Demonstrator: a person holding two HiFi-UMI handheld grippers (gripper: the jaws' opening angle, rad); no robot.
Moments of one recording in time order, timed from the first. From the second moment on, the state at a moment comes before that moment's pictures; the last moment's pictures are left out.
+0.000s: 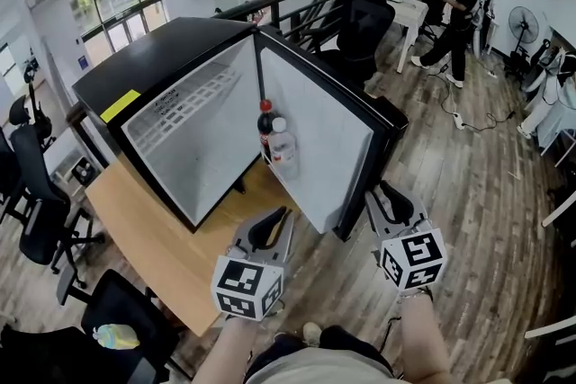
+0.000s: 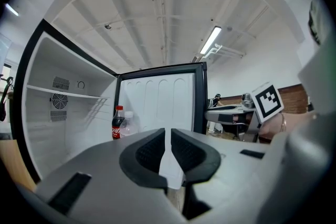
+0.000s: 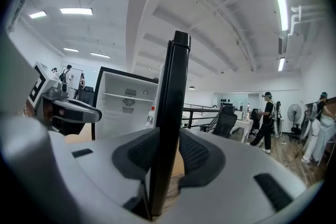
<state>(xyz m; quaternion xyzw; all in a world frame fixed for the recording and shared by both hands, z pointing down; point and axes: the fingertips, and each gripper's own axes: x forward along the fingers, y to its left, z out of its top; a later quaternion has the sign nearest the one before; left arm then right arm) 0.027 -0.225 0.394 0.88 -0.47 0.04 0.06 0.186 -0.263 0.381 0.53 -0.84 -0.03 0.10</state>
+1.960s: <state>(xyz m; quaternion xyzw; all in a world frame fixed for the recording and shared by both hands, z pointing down) -0.119 -0.199 0.397 0.80 -0.60 0.04 0.07 -0.060 -0.198 0.376 0.21 -0.97 -0.11 0.10</state>
